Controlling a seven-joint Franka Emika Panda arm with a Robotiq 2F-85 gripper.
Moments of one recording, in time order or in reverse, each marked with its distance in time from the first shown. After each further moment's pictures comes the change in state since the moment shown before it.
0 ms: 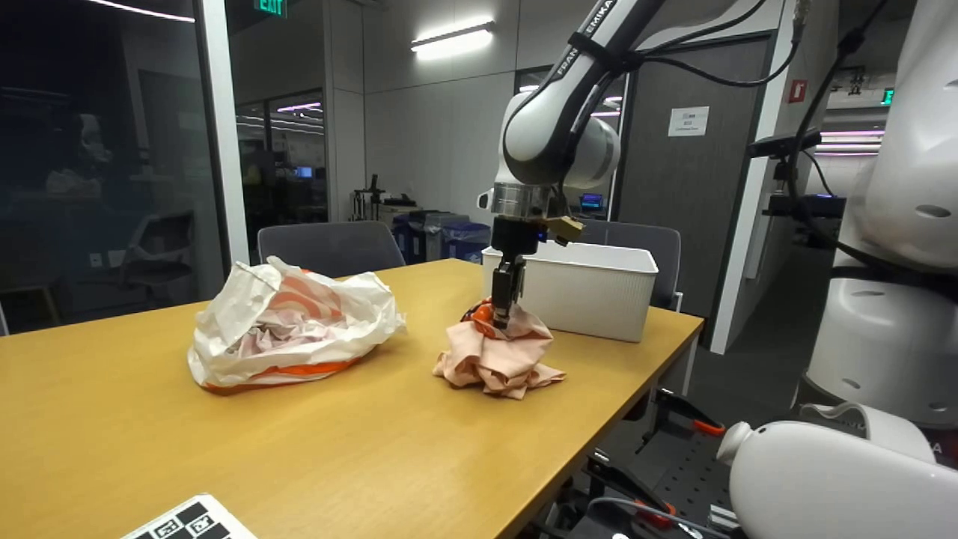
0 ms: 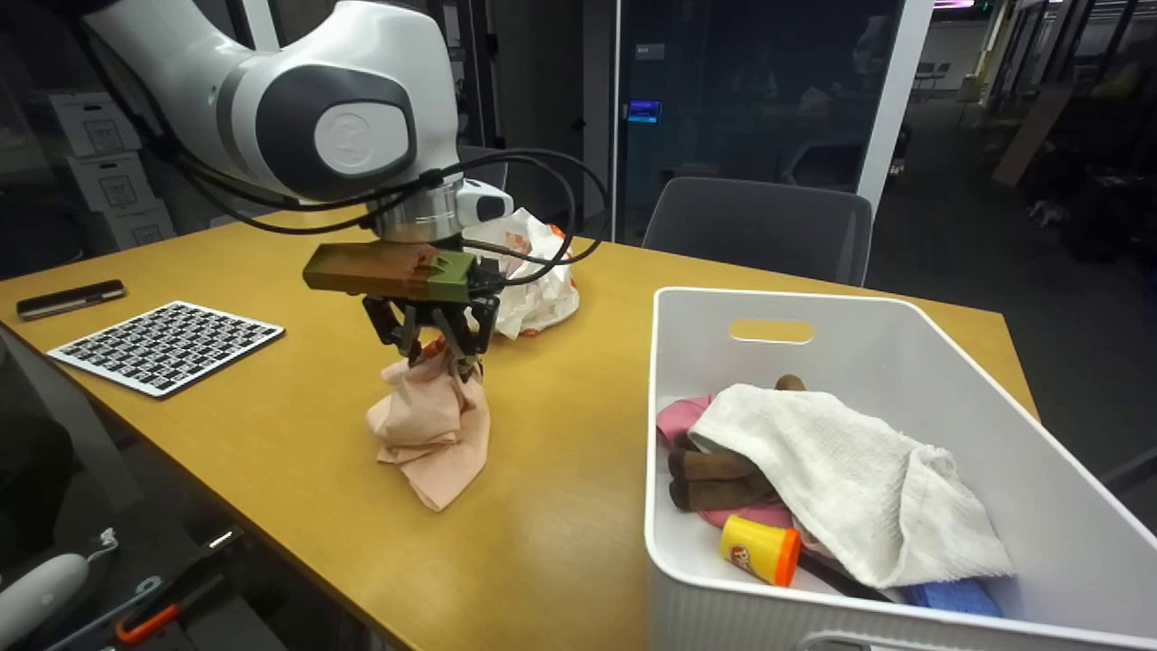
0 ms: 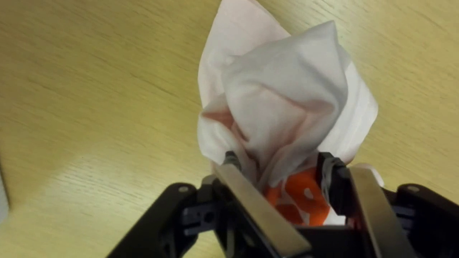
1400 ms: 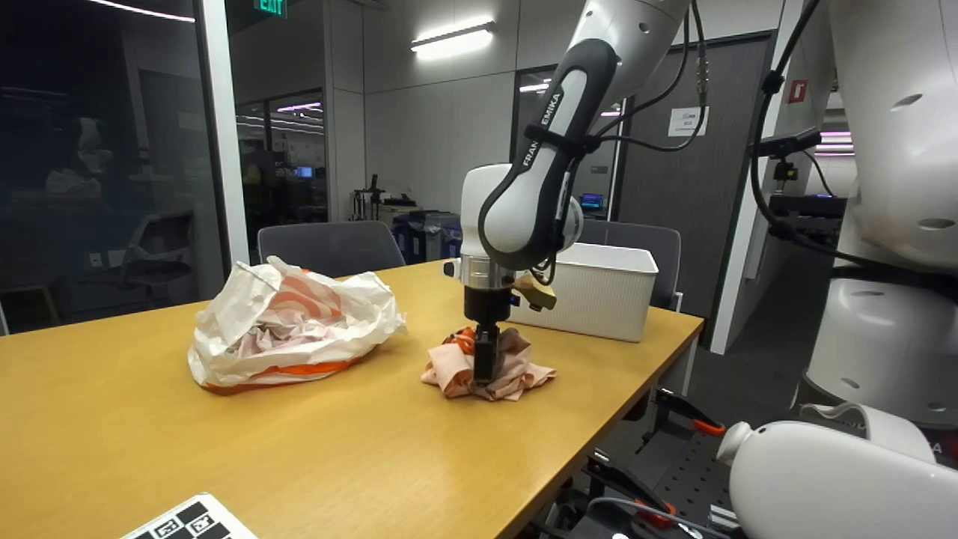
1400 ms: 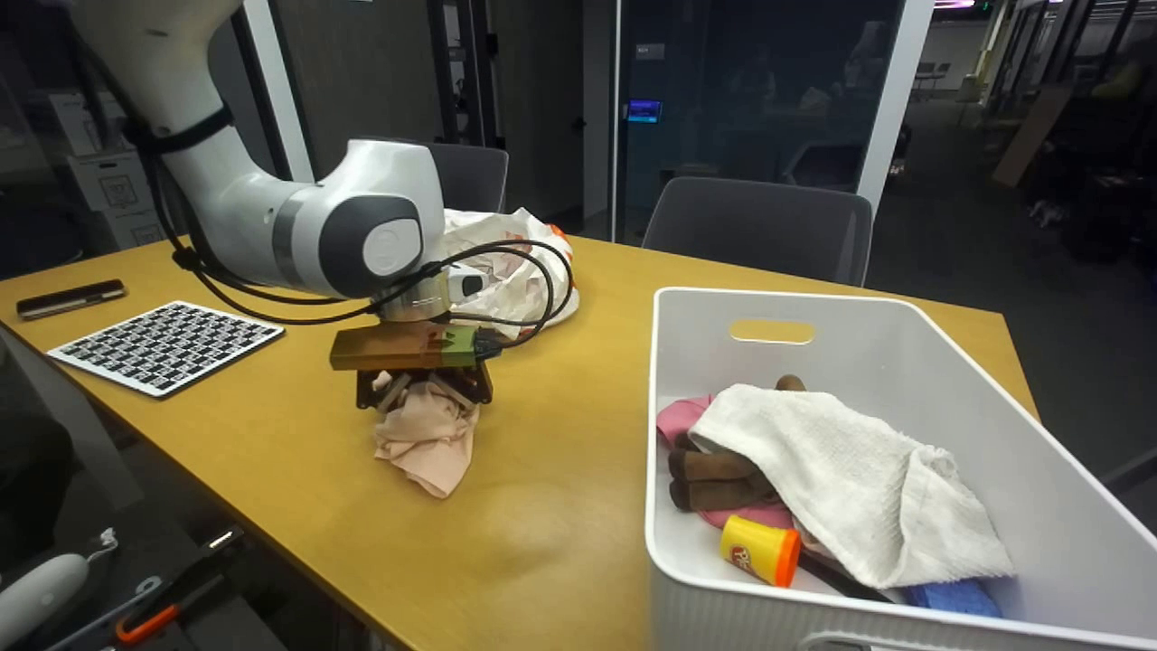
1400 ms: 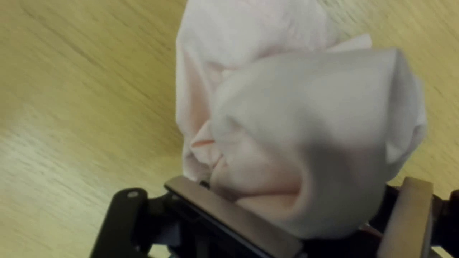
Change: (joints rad) arm -0.014 0.332 0.101 0.097 -0.194 0.164 0.048
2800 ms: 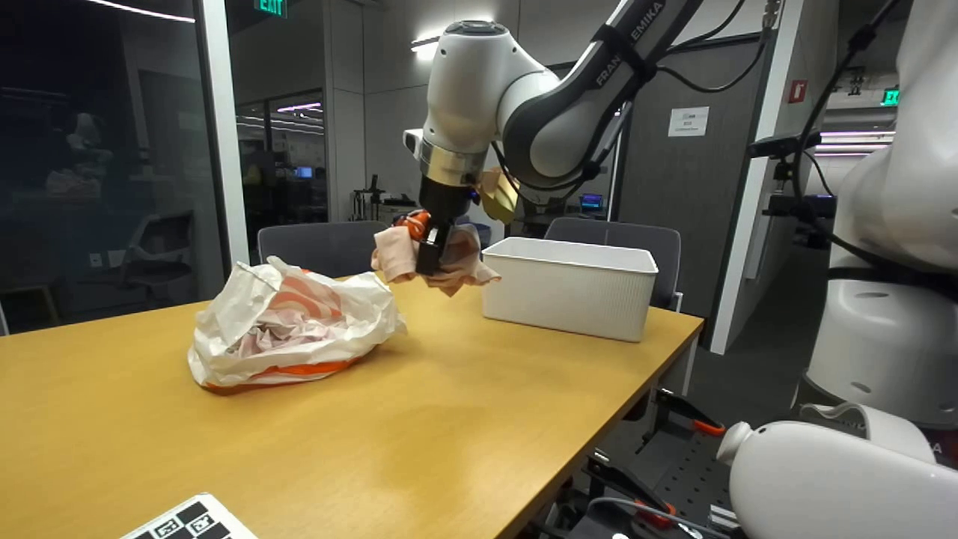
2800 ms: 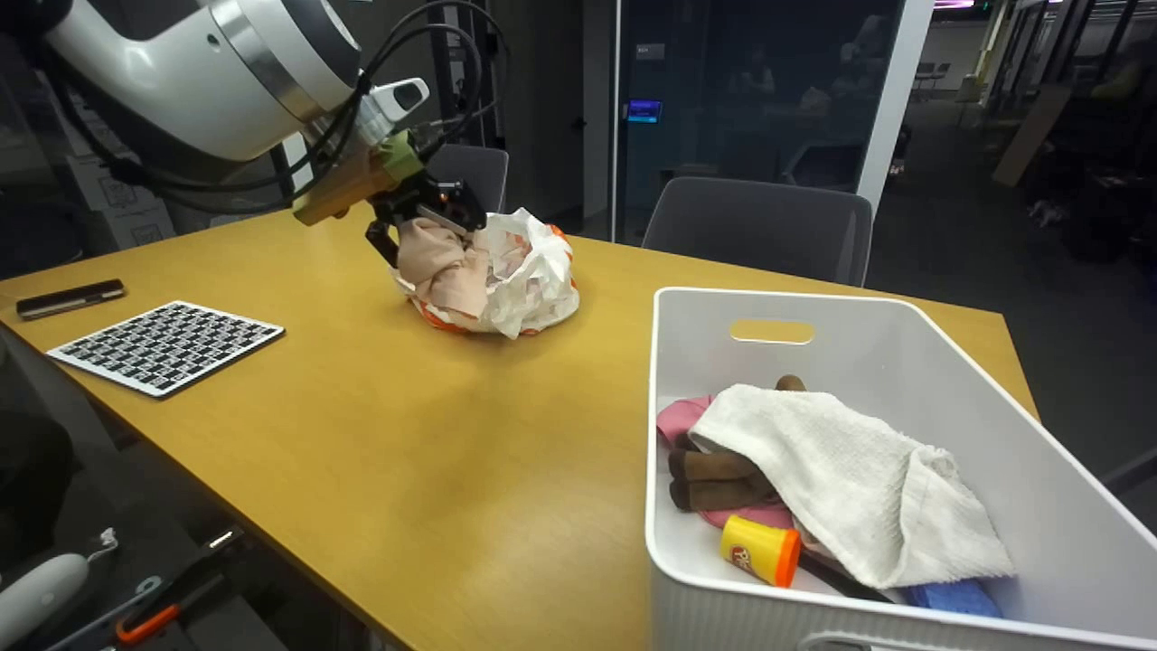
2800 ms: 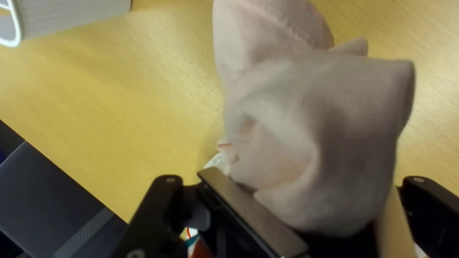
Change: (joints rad) arm 0.153 -0.317 -0.066 0.082 -0.723 -0.090 0.737
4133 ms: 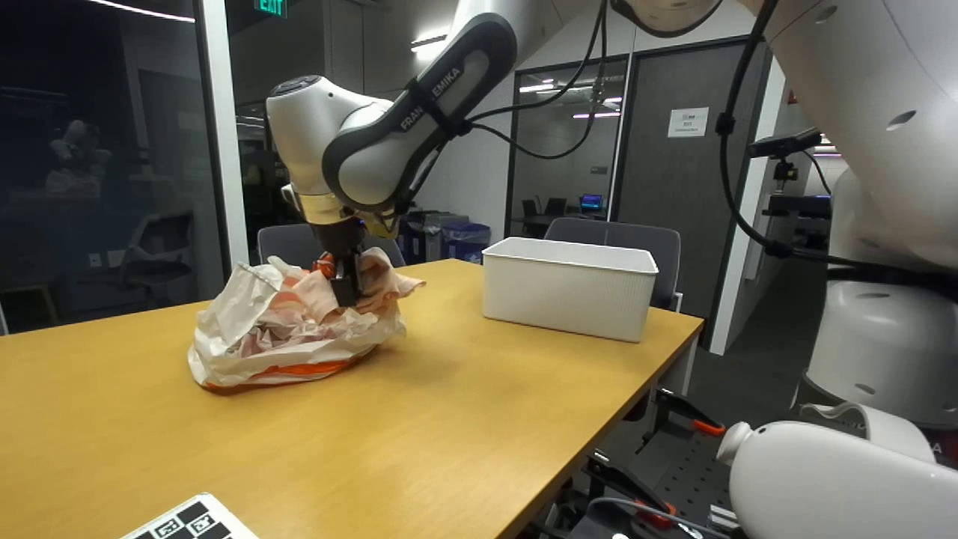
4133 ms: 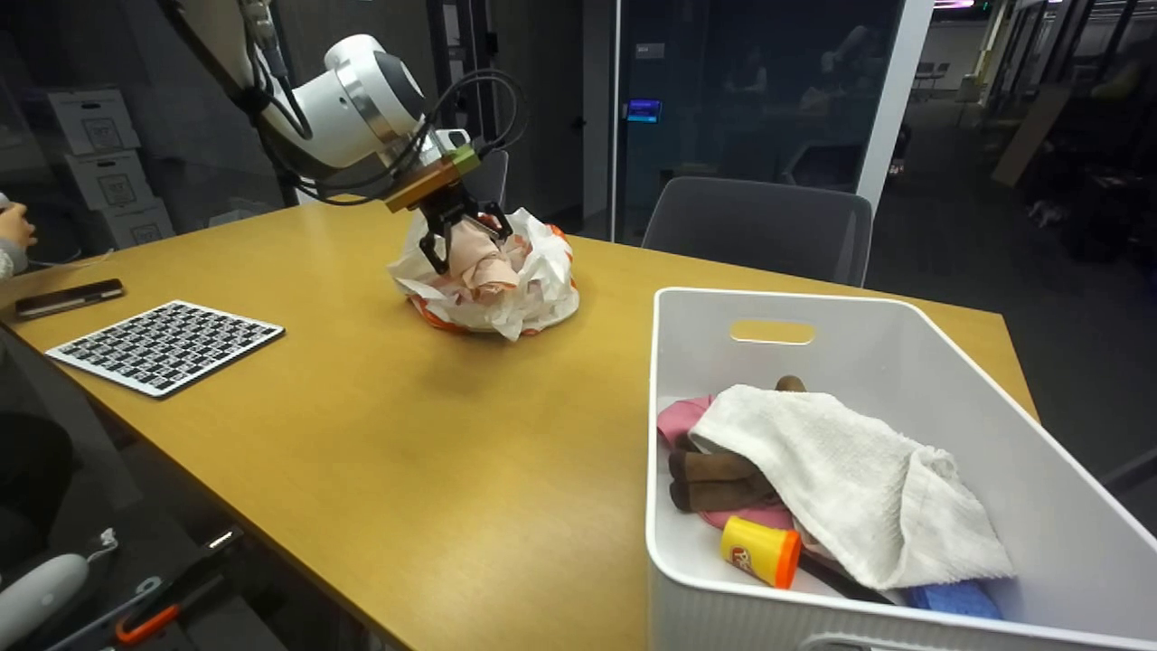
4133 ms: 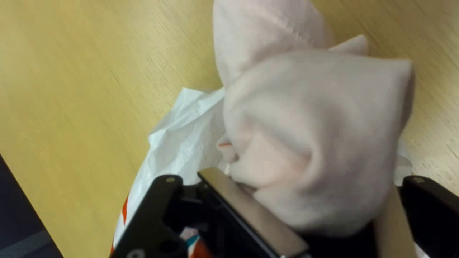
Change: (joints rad) arm 0.057 0.587 0.092 0.736 0.107 -0.459 -0.303
